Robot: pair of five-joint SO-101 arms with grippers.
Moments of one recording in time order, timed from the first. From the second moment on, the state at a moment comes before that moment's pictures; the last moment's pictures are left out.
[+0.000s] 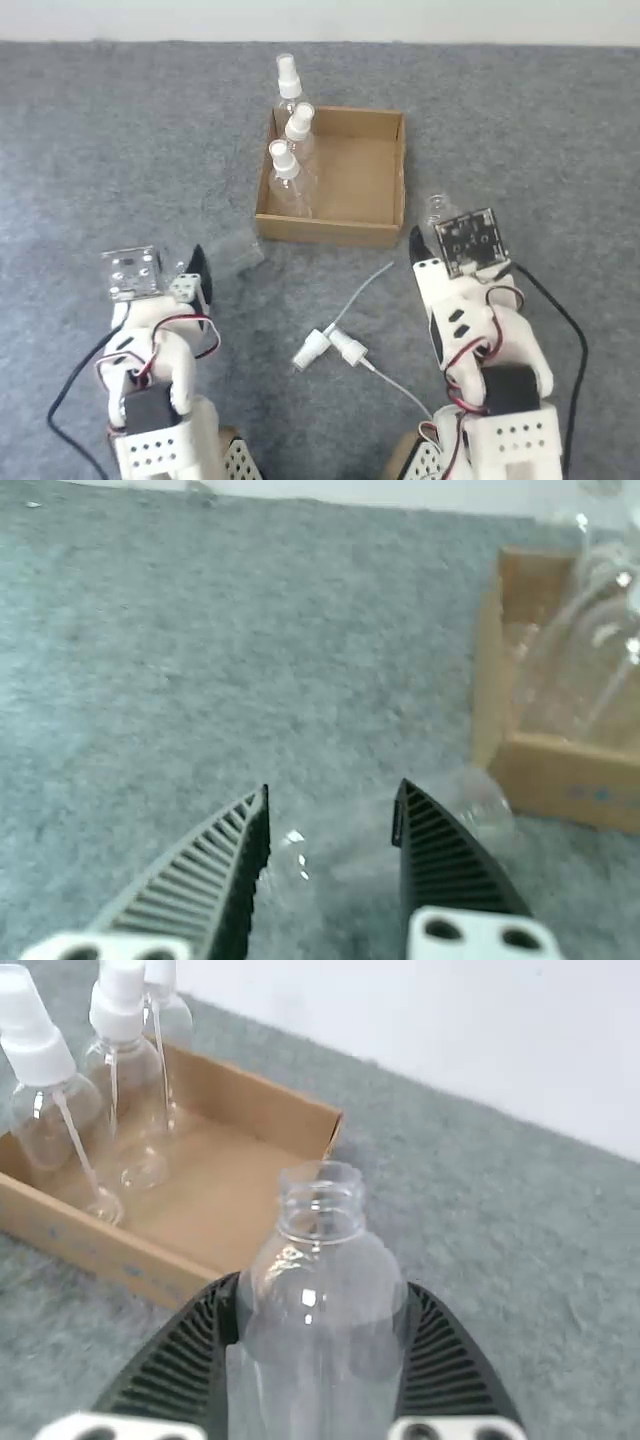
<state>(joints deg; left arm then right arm) -17.6 -103.5 94.7 52.7 3.9 -11.3 -81.8 71.7 43.6 13.1</state>
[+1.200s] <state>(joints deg) 12.4 -80.2 69.1 71.0 -5.1 -4.0 -95.7 84.0 33.9 5.9</state>
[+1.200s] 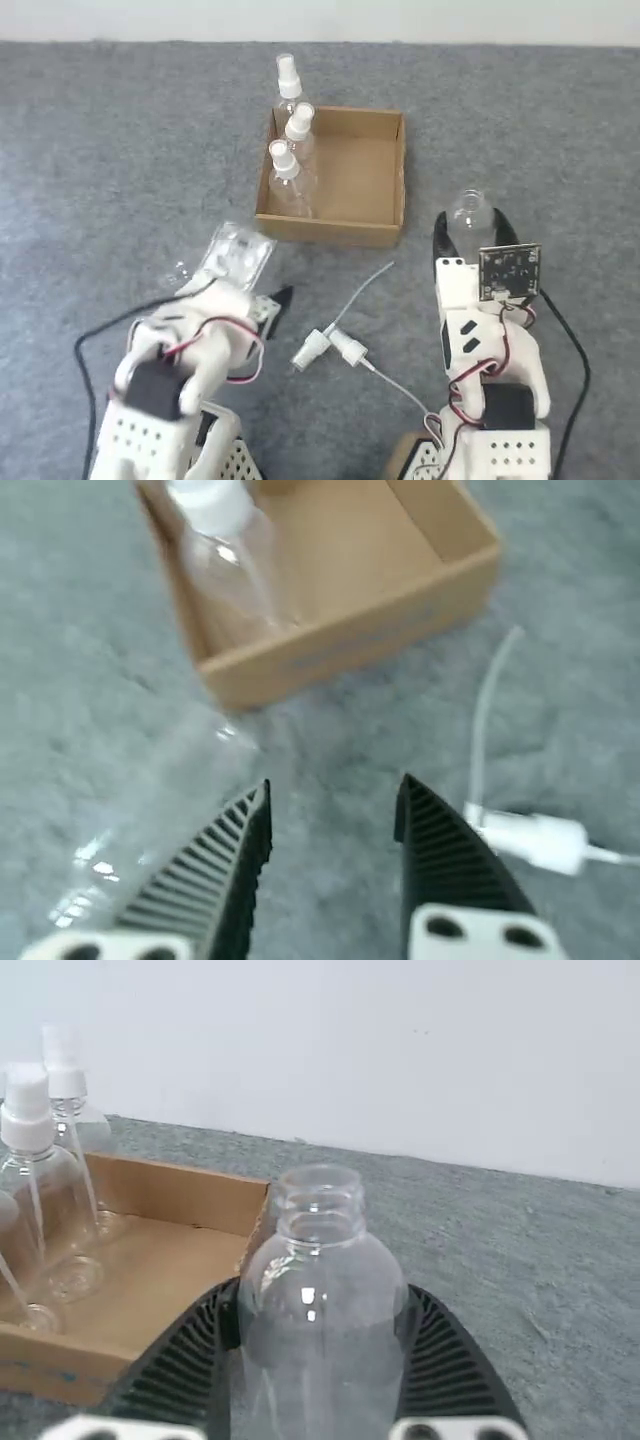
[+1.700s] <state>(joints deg) 21.7 -45.2 55.0 70.5 29.0 0.9 -95.7 84.7 31.2 4.4</state>
